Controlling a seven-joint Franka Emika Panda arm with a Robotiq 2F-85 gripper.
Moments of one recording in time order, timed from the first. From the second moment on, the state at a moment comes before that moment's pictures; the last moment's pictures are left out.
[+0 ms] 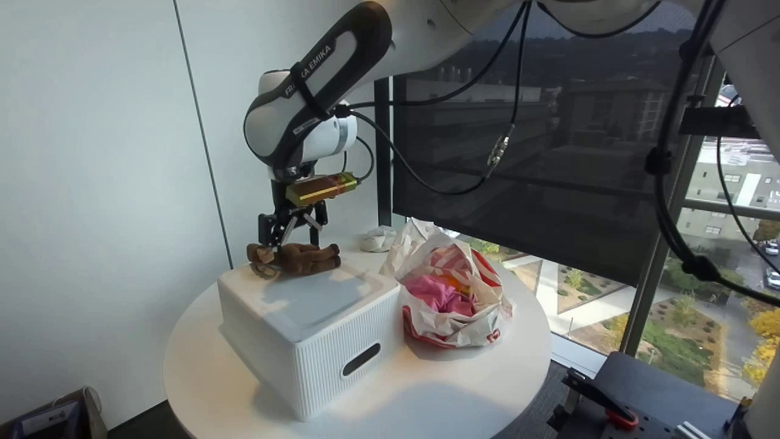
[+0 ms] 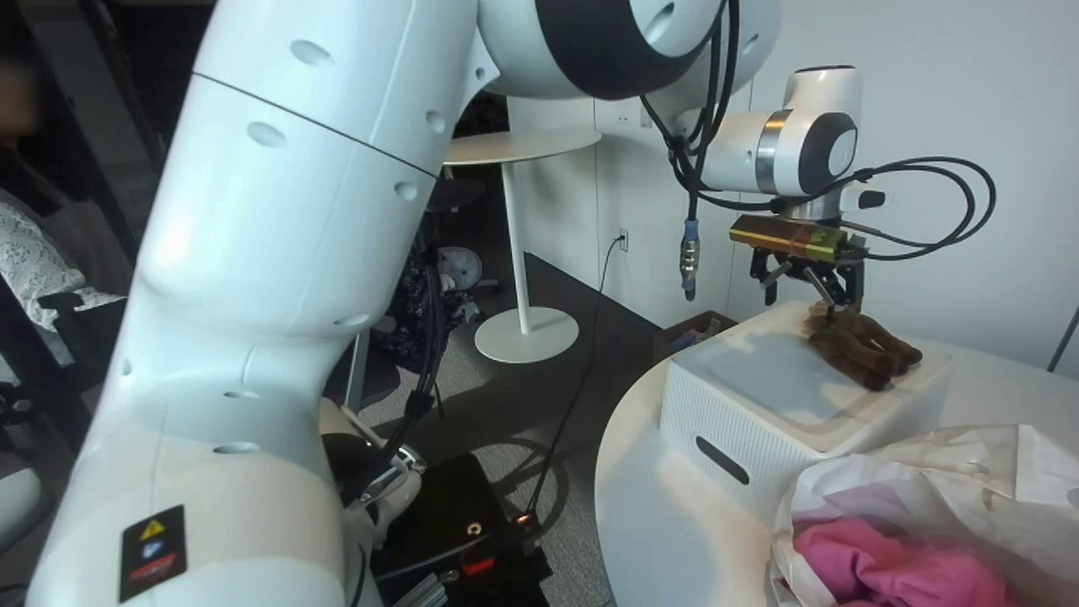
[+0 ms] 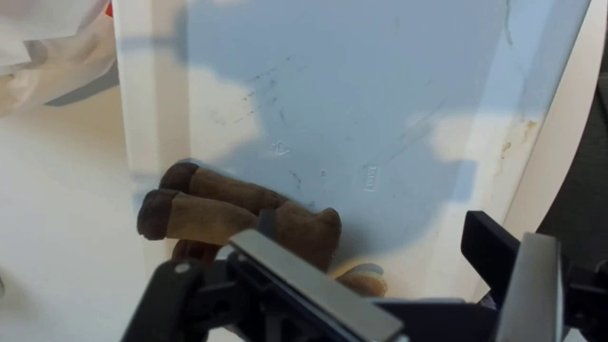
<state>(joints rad) 0.17 0.58 0.09 -1.58 -0.13 2.28 0.10</state>
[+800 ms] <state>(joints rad) 0.18 0.90 0.04 -1.27 -0.18 2.39 0.01</state>
